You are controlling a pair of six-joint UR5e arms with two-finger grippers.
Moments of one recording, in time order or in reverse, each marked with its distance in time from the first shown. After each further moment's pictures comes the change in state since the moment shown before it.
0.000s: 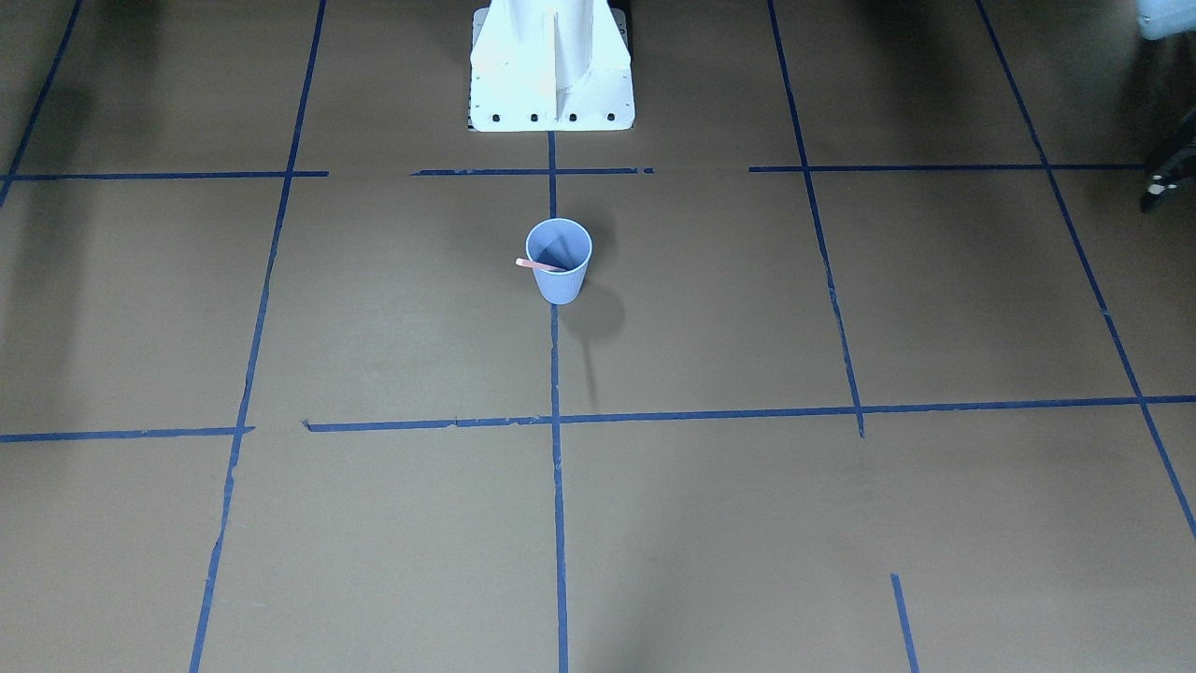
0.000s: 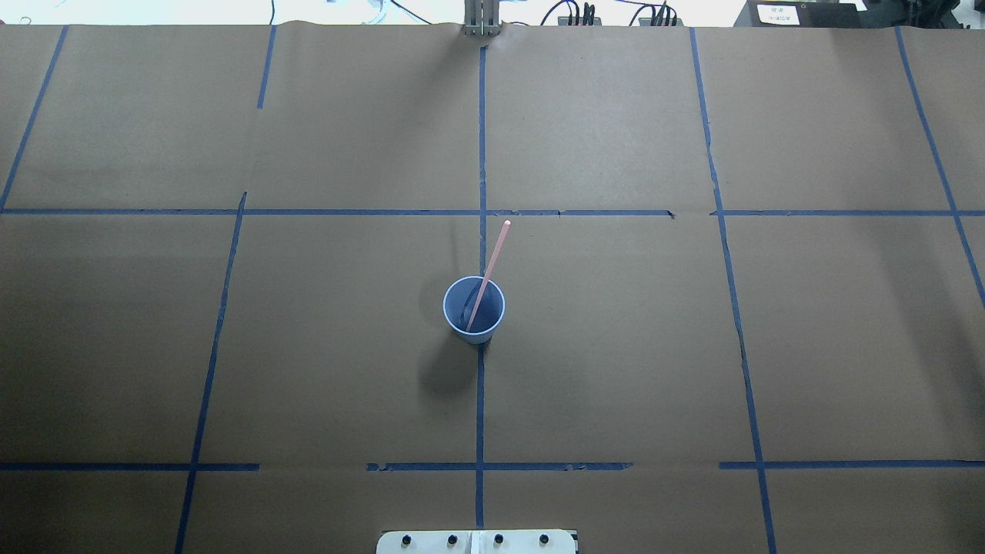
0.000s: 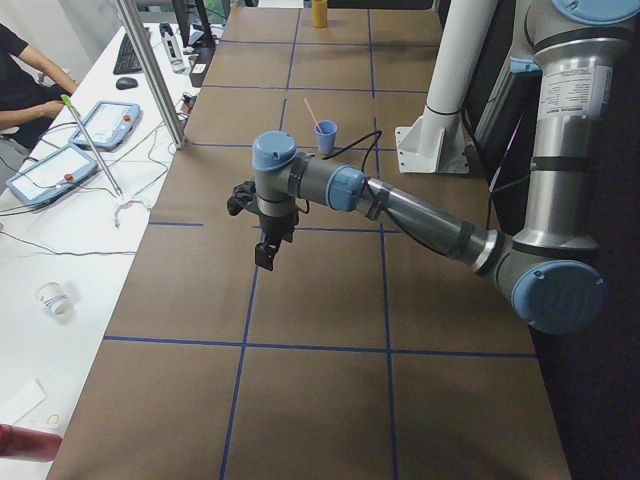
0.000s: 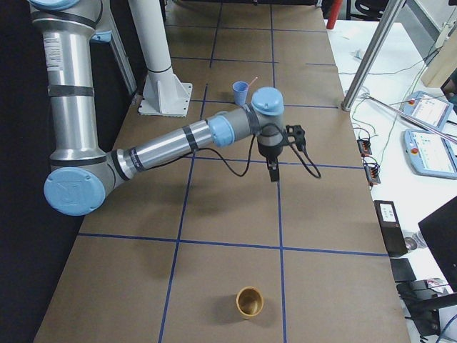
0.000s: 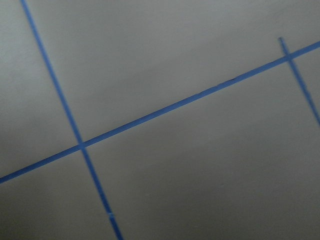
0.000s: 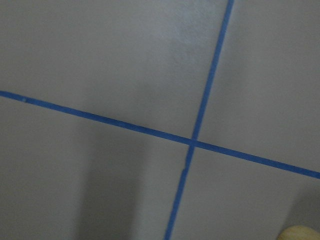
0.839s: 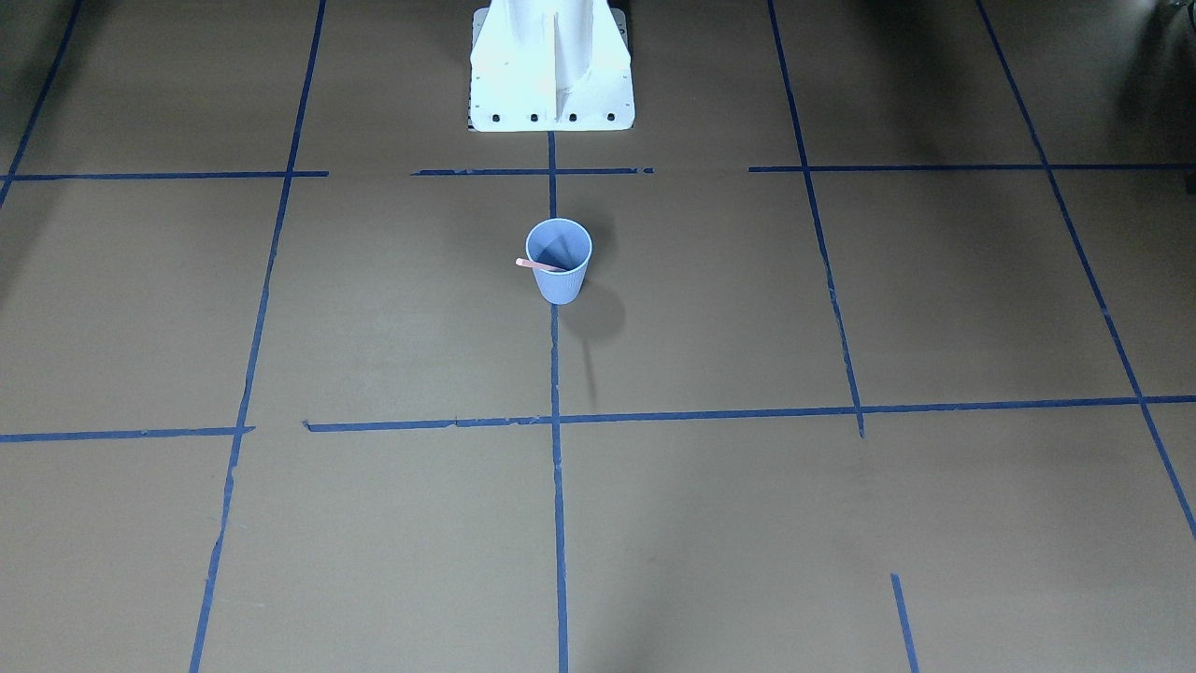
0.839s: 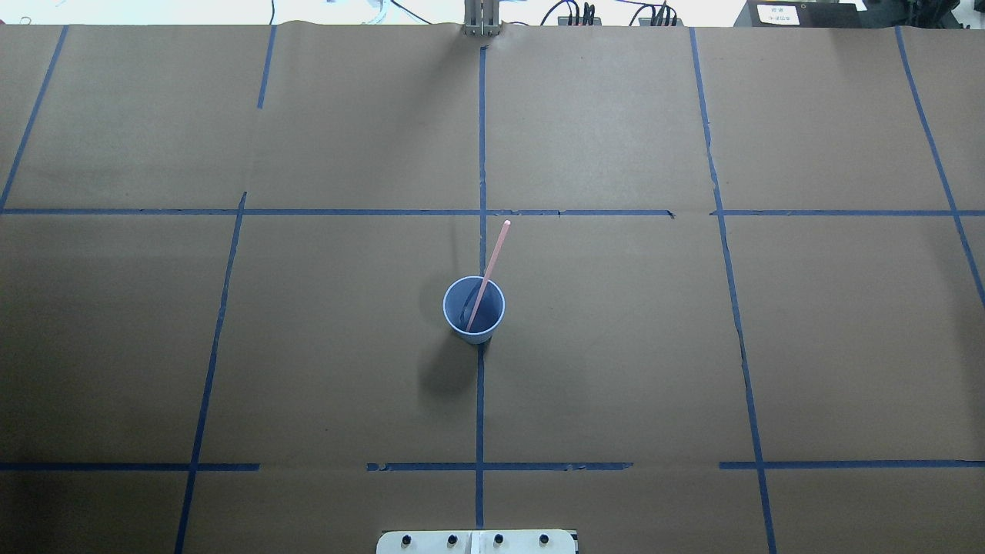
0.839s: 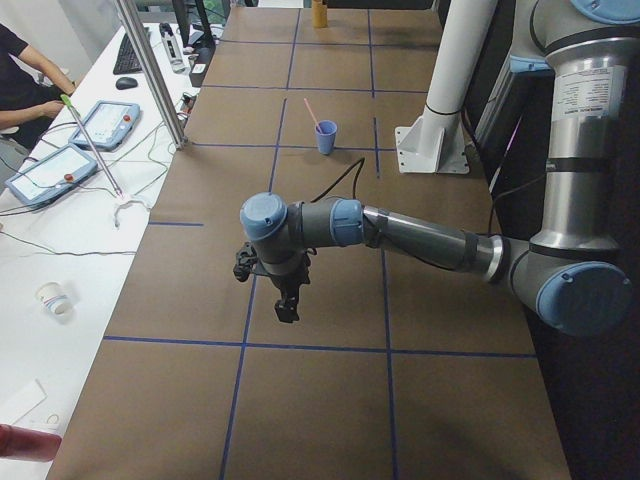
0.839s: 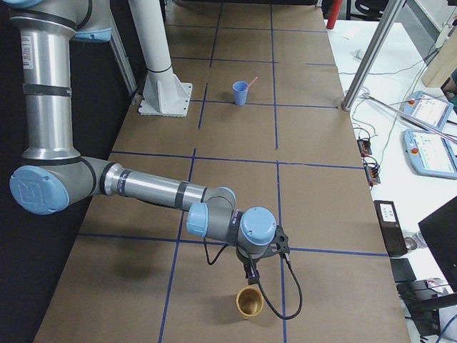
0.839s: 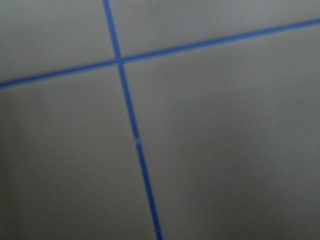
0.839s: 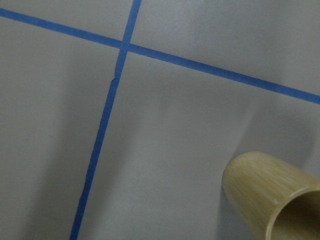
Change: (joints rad) left arm -0.072 0.045 0.159 0.177 -0.062 0.149; right arm 0.049 -0.056 -0.144 0.014 -0.008 -0.160
